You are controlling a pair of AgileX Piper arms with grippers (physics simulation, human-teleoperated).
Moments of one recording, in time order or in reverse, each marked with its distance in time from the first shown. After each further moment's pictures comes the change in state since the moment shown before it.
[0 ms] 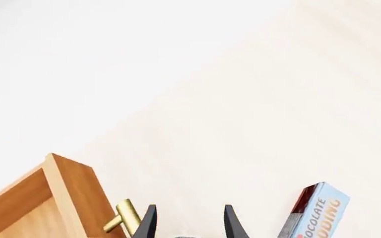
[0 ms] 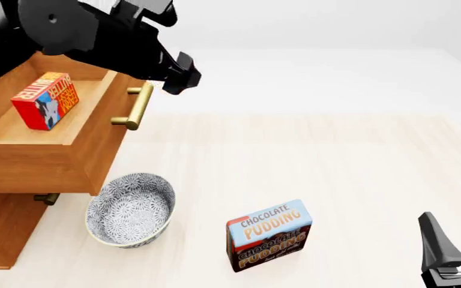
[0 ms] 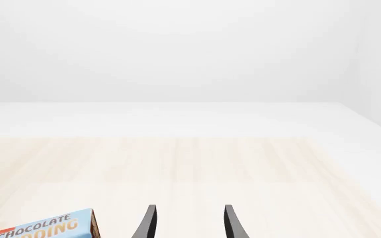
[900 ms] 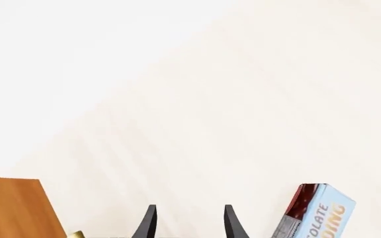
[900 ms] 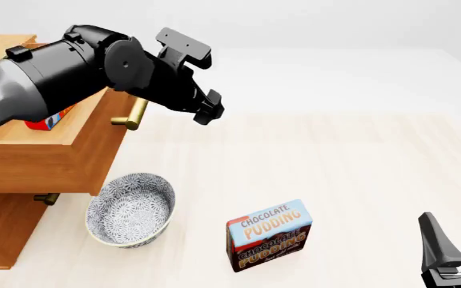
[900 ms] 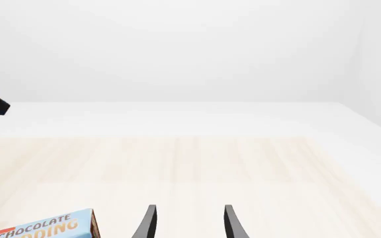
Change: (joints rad) left arm -0.046 0.142 0.061 -0.089 -0.040; right arm 0.000 0.000 0.000 0.000 0.000
